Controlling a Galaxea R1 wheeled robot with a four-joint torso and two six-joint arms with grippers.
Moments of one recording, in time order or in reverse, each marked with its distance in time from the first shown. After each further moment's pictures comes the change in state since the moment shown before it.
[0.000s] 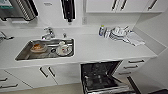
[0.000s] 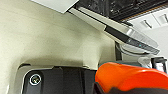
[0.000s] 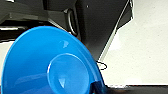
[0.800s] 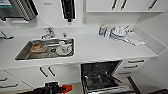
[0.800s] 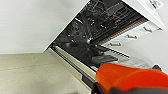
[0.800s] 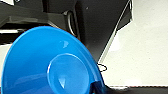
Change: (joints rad) left arm -0.431 0.068 0.191 0.017 0.353 -0.014; right arm 0.008 0.000 0.000 0.002 0.006 0.001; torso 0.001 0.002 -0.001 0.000
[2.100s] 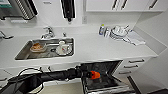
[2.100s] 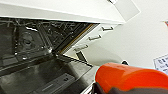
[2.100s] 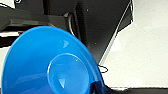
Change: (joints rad) left arm -0.275 0.464 -0.017 -0.001 0.311 -0.057; right arm 0.006 0.003 0.000 0.001 0.002 0.001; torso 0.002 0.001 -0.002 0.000
